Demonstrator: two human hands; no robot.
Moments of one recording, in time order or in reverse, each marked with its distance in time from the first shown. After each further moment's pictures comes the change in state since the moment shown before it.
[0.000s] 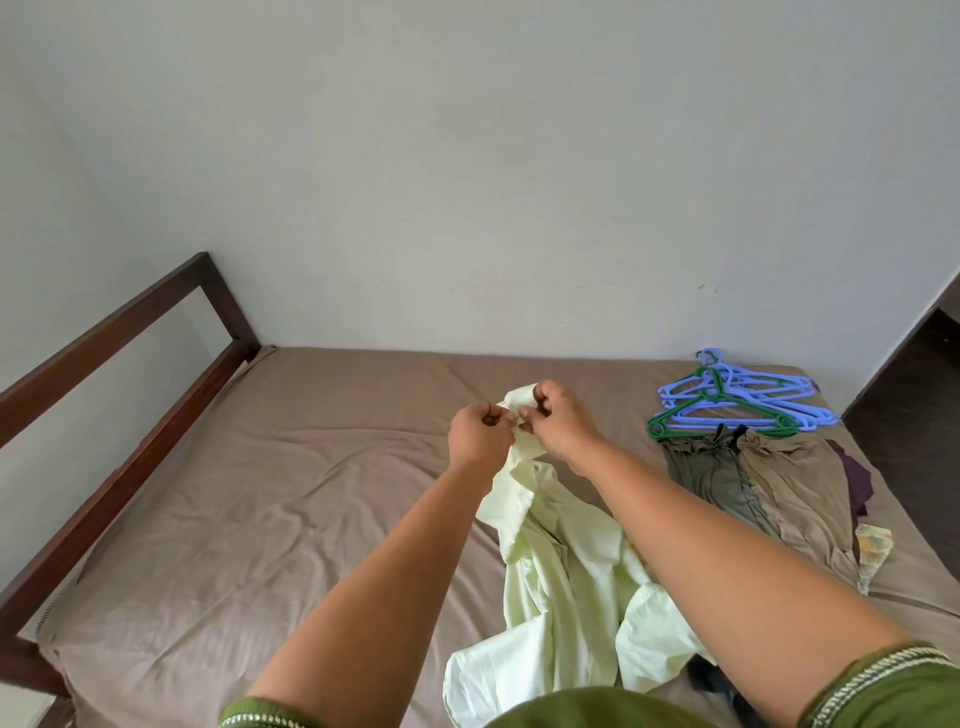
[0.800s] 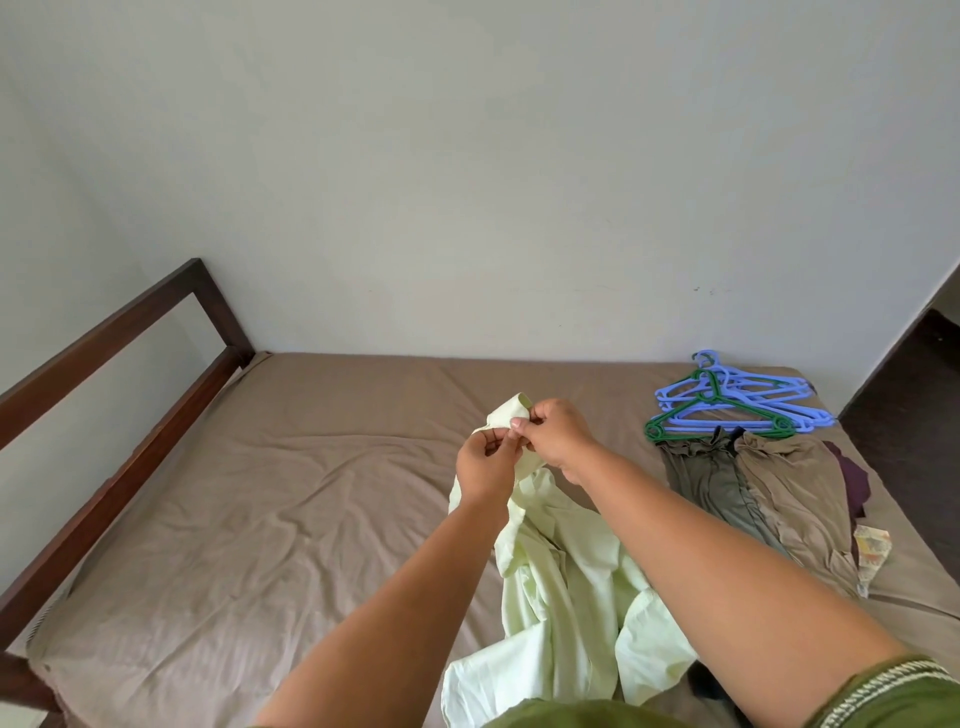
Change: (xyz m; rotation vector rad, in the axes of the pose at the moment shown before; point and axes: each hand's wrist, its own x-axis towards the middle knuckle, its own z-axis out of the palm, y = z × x) left_hand -0.011 -0.026 0.023 -0.398 0.033 -0.080; right_hand 0.009 0.011 0.004 -0.032 -0.029 0.116
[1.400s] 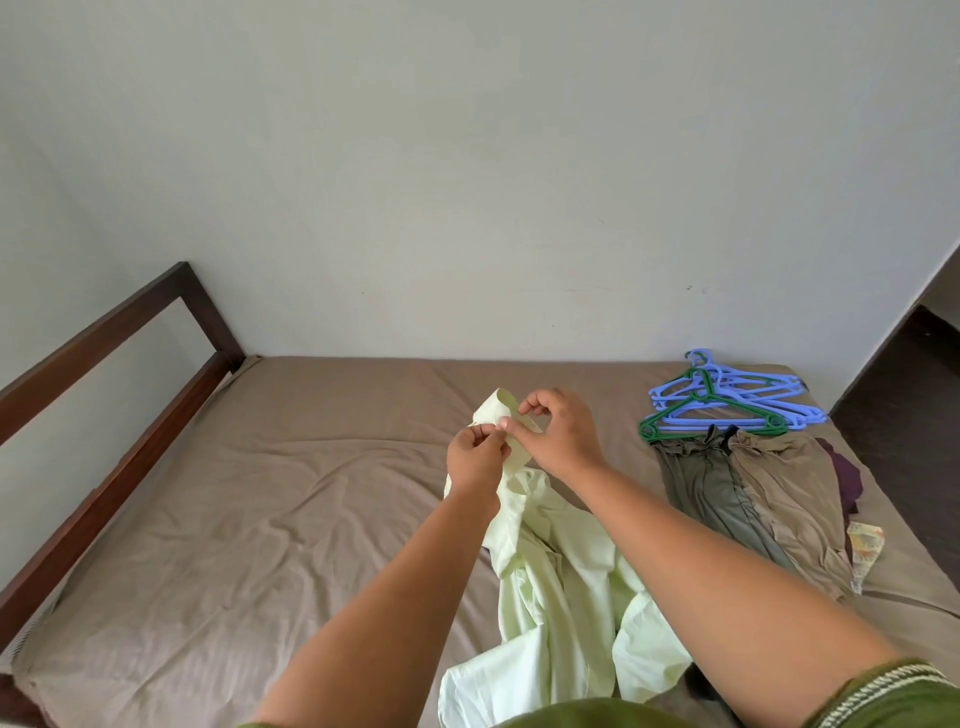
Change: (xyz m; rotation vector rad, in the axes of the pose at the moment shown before) left_hand 0.017 0.010 0.003 -0.076 -0.035 -0.117; right_hand -0.012 0.003 -0.011 -0.125 0.264 -0.392
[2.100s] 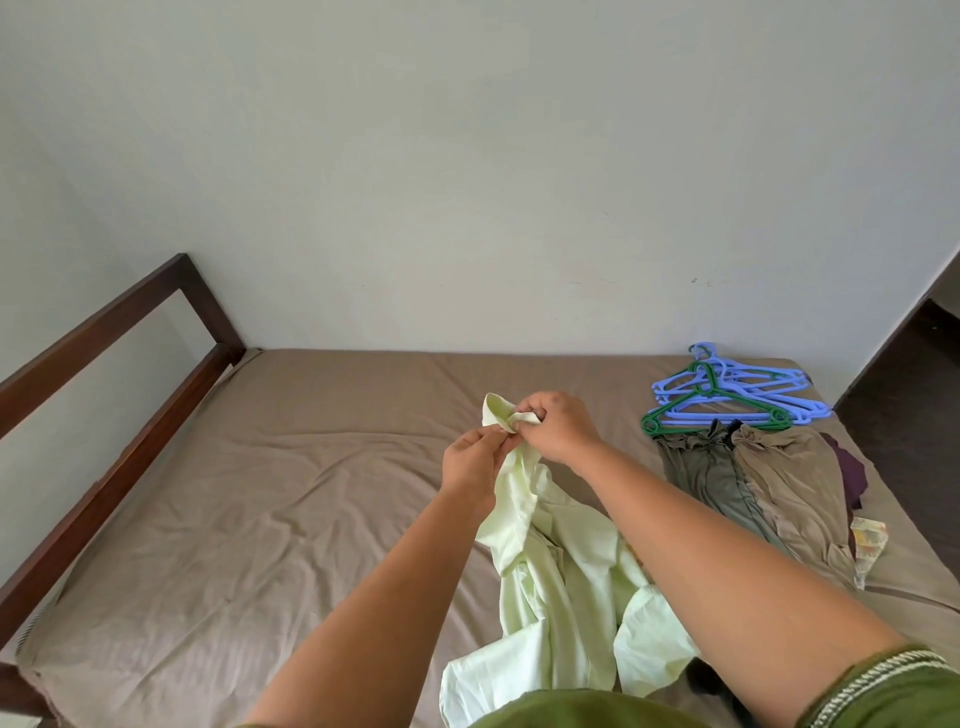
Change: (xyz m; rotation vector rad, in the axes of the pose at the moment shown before) left_hand -0.002 0.003 -0.011 -0.231 -0.112 -0.135; right_hand 0.015 -0.007 -0.003 -0.119 -0.271 0.143
